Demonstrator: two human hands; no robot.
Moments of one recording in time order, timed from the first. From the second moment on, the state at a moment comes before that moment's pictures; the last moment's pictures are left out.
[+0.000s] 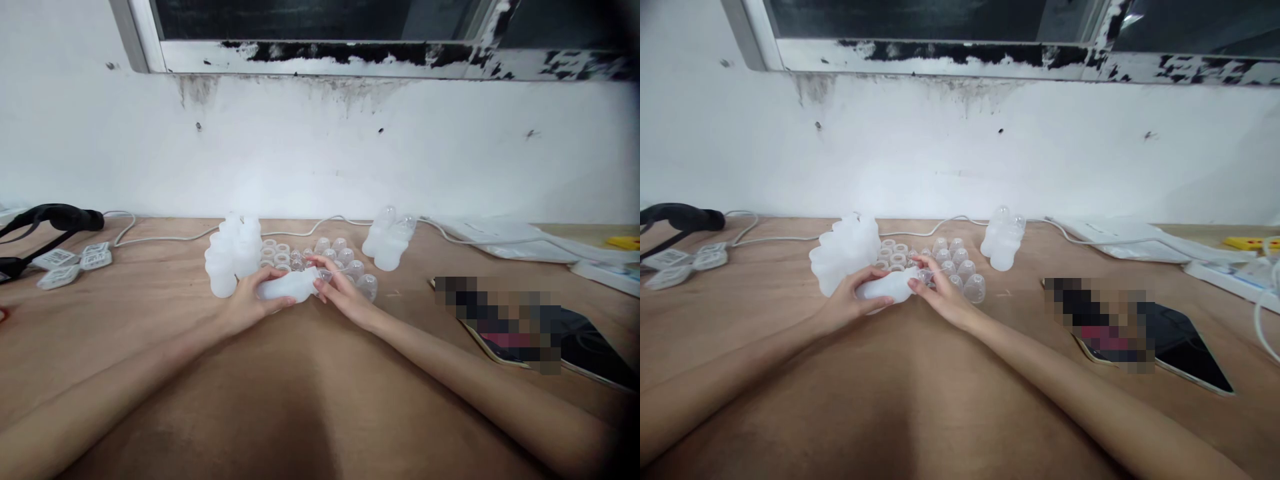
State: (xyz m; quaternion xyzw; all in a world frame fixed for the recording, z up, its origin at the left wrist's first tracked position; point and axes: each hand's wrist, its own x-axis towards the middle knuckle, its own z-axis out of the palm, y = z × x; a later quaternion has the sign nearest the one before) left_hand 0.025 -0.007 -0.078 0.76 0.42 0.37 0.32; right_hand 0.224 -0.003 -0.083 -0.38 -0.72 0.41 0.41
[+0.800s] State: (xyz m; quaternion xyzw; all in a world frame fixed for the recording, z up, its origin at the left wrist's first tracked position) left_hand 0.025 -0.012 -0.075 0.77 0.41 0.39 0.30; right_hand 0.223 0.005 -0.077 -0.37 -0.69 0.39 0.48
